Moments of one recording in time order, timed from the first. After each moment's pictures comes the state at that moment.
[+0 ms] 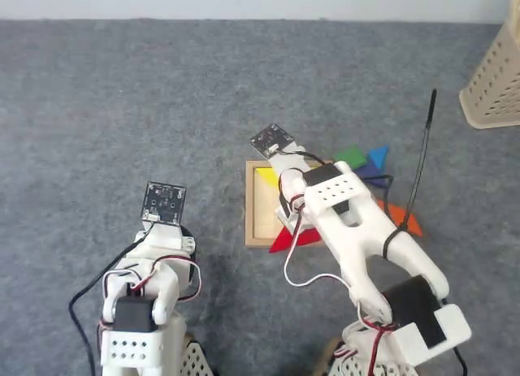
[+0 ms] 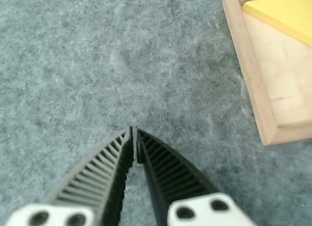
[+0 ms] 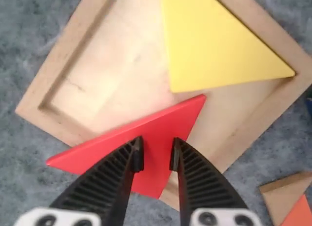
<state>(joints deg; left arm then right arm) -3.7 -102.7 96.9 68.5 -1.3 -28.6 -2.9 35.6 56.8 14.0</state>
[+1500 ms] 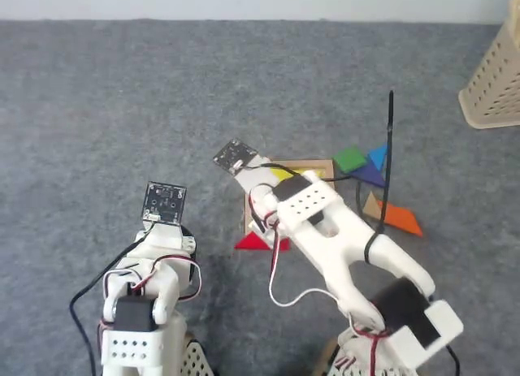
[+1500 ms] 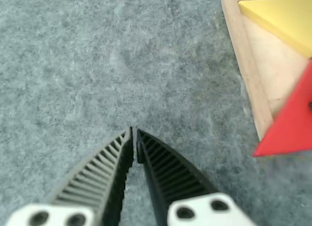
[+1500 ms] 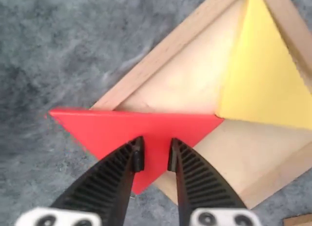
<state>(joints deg) -3.7 -102.7 96.9 68.5 -1.3 -38.4 -1.7 33.9 56.0 13.8</state>
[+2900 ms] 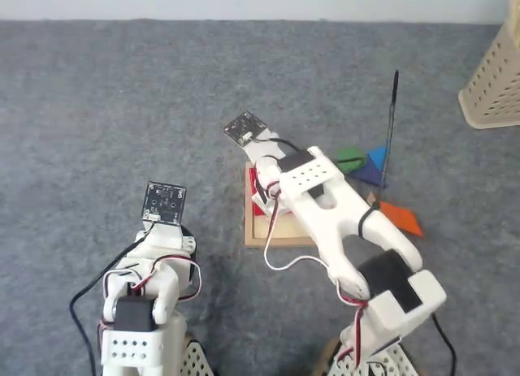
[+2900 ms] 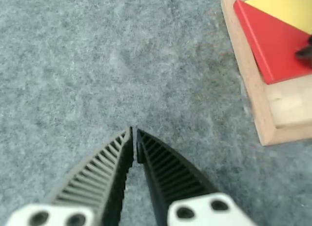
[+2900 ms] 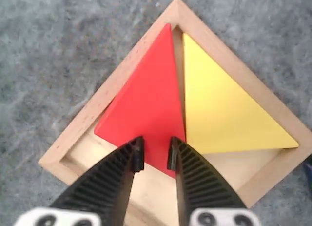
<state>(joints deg) -3.7 -102.7 96.9 68.5 -1.3 -32.9 8.5 24.5 54.6 13.7</state>
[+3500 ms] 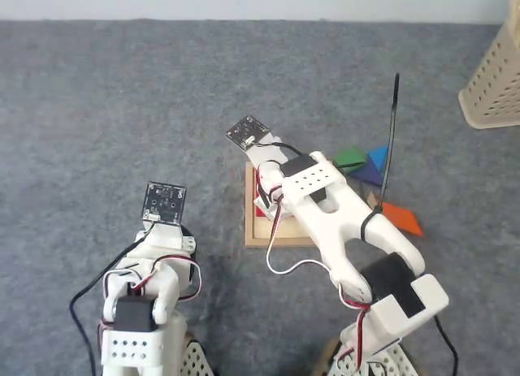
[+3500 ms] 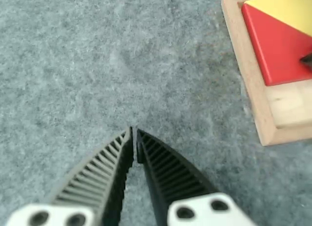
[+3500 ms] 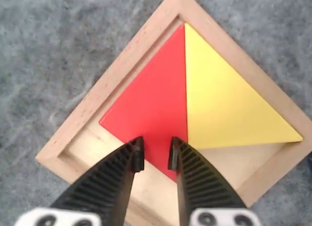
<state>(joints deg) -3.7 -102.7 96.9 68.5 -1.3 -32.8 7.5 26.5 53.7 13.7</state>
